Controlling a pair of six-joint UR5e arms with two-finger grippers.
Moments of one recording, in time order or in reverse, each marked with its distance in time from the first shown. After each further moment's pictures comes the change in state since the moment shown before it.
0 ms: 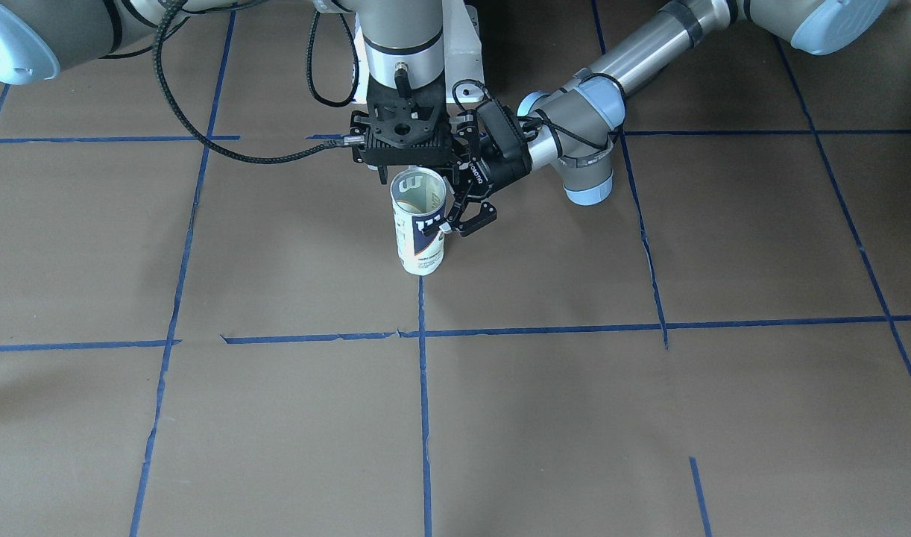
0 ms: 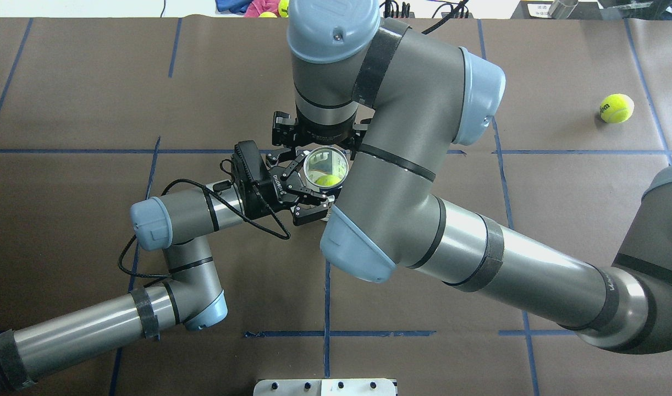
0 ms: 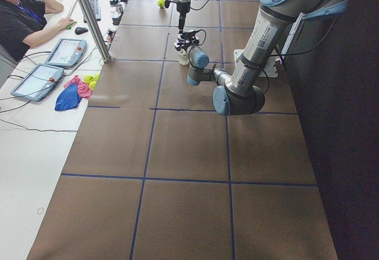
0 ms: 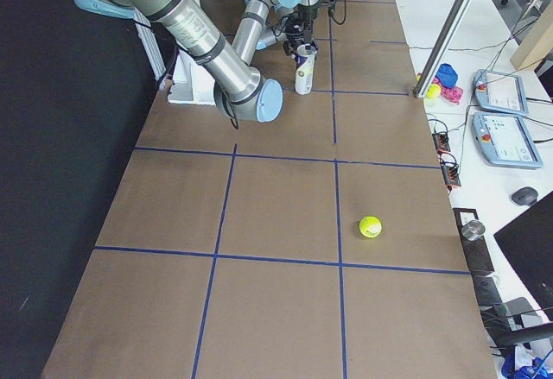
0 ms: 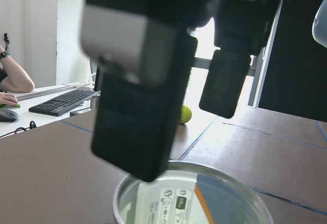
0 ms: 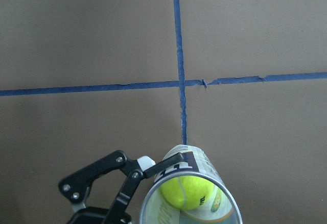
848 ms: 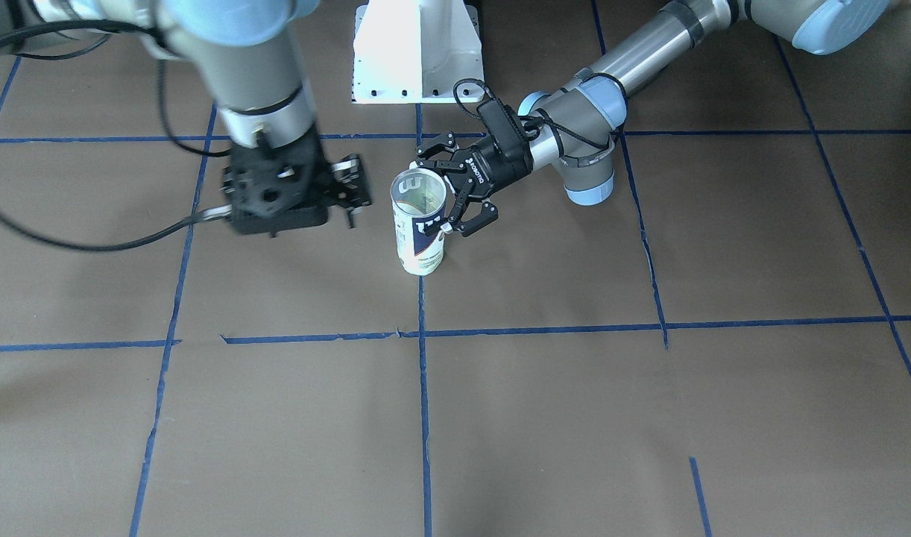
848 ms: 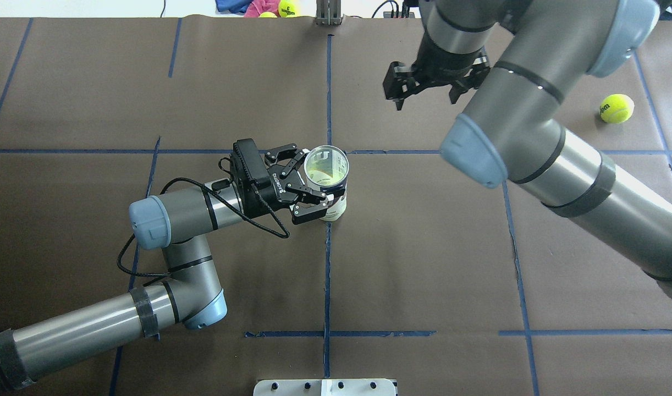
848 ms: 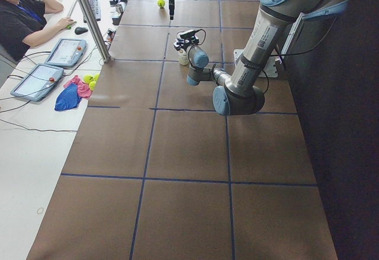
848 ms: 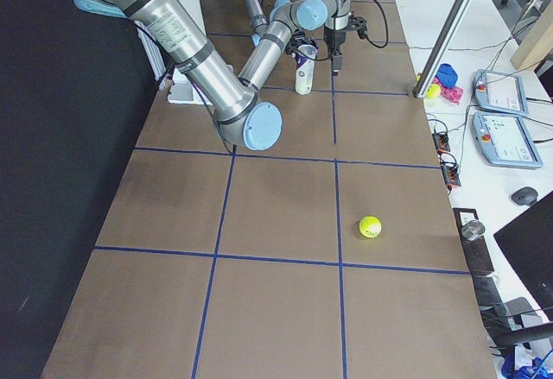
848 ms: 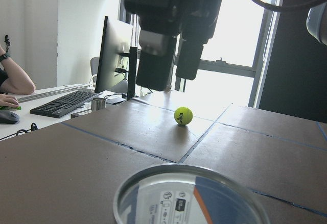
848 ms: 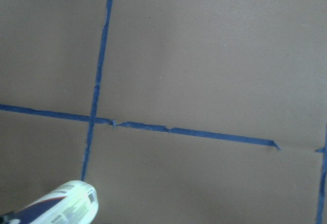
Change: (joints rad) left arm -0.004 0.001 -0.005 -0.002 0.000 0.000; right arm 0.293 -0.232 0.056 0.011 0.167 -0.505
